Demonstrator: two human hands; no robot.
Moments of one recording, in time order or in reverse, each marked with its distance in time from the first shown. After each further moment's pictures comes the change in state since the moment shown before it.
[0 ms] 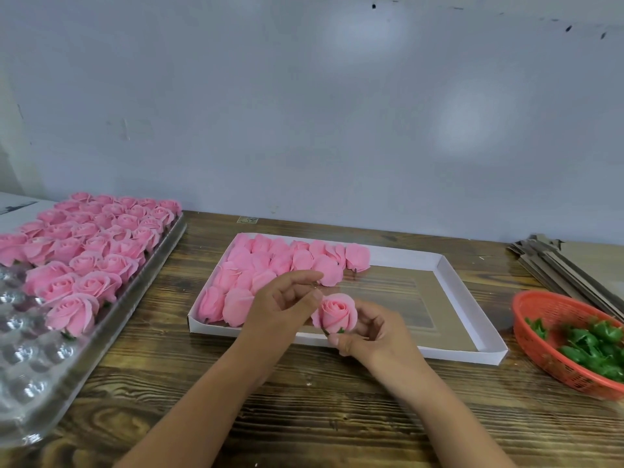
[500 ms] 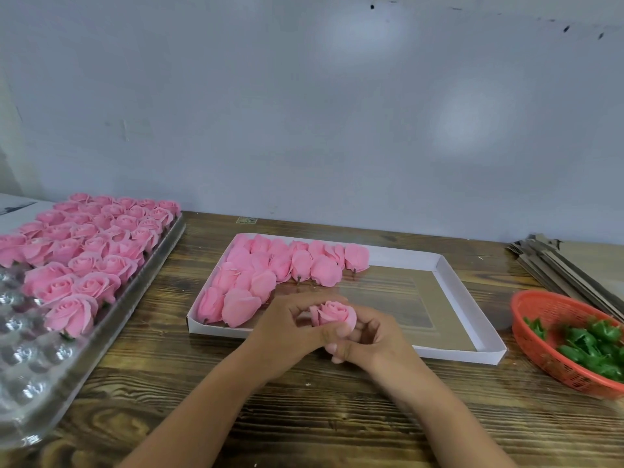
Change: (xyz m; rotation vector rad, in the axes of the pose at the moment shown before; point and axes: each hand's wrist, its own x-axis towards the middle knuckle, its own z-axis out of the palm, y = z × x) left_hand -0.008 0.002 0.003 0.124 -0.275 0.106; right_hand -0.003 -0.002 0.002 0.141 -0.143 -0.016
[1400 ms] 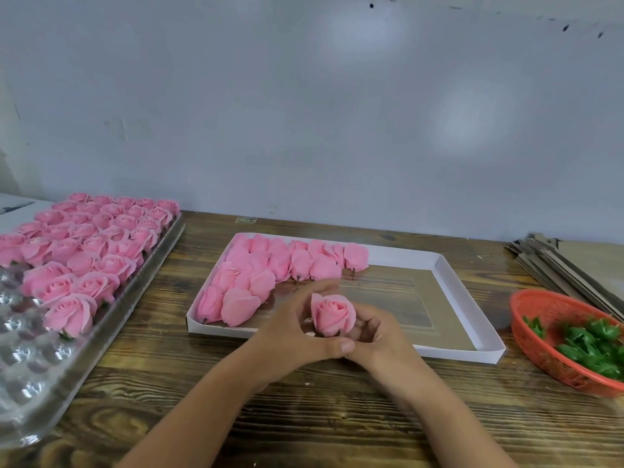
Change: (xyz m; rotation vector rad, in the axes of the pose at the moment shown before) left_hand 0.000 -0.006 -0.001 0.021 -0.057 -0.170; right_hand 0.002 -0.002 0.002 0.014 0.017 -0.016
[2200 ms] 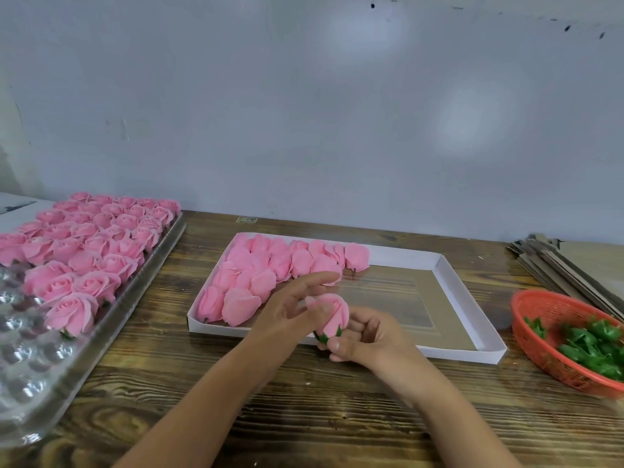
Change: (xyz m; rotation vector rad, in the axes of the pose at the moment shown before) left_hand -0.002 0.009 -0.003 -0.067 0.114 0.107; right_hand -0.002 -0.003 -0.002 0.035 -0.017 0.144
